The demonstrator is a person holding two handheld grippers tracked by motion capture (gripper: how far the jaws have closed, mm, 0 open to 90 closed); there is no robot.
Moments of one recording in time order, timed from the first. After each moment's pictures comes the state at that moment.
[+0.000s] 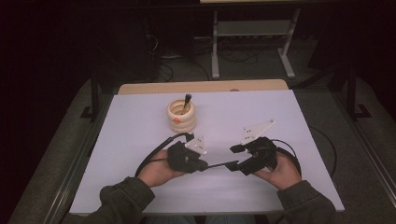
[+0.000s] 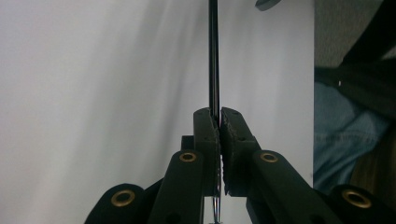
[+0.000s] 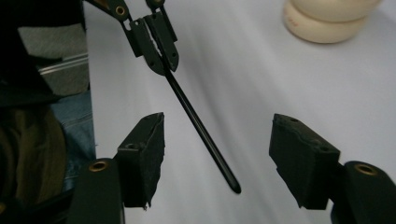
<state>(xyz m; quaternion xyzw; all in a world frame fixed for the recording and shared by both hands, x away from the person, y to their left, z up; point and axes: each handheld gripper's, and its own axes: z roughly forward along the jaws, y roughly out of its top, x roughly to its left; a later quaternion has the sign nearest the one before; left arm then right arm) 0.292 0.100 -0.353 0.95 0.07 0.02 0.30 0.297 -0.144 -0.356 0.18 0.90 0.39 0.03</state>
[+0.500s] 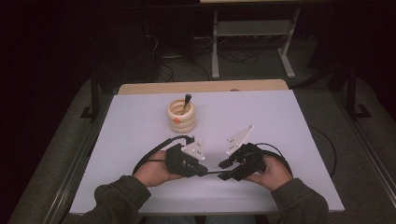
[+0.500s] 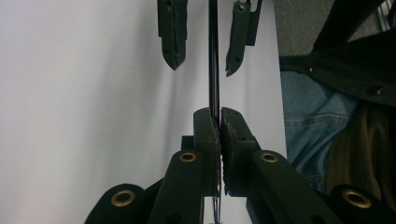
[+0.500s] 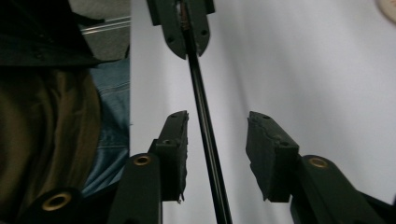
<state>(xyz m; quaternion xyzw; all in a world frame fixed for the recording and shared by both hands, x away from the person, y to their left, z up) 0.284 0.102 -0.346 0.95 0.01 -0.01 0.30 0.297 -0.113 -0.371 0.08 0.93 0.34 -0.04</state>
